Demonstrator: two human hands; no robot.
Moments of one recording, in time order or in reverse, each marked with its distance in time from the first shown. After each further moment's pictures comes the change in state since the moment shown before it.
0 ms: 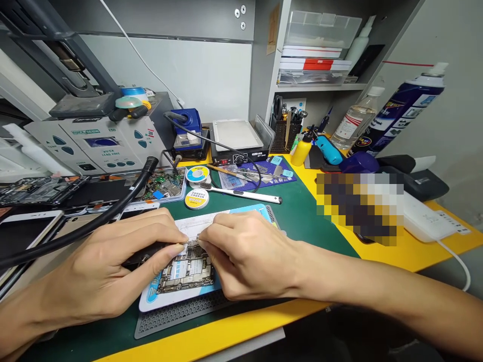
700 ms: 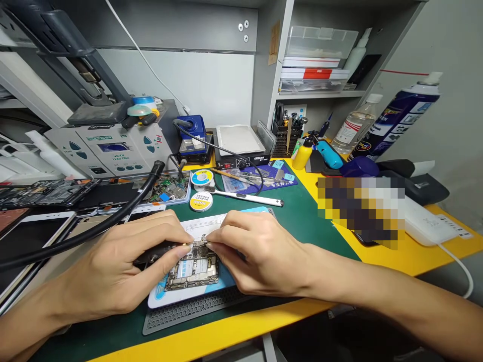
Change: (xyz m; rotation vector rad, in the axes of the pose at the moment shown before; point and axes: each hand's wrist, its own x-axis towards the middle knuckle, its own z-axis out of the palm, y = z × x) left_hand 0.003 0.005 -0.001 0.014 0.032 -0.011; right_hand -0.007 0.001 -0.005 -0.025 0.105 -0.053
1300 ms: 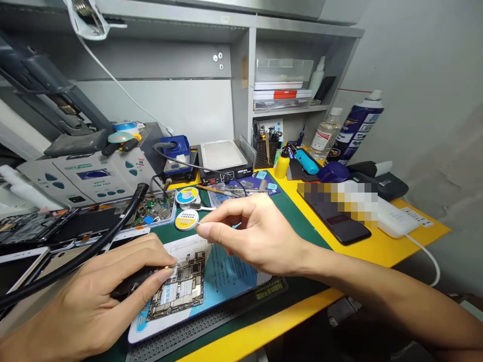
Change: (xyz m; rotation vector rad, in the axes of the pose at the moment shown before) left_hand -0.004 -0.002 0.000 0.018 -0.053 -0.032; right_hand 0.026 -0.014 -0.035 0.667 0.215 0.723
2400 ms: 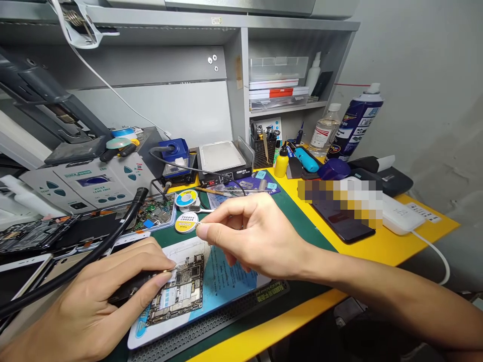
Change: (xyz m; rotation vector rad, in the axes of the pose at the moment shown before) left_hand 0.000 0.000 0.000 -0.004 -0.014 -0.003; right_hand -0.004 0.002 -0.002 0.176 -0.001 0.142
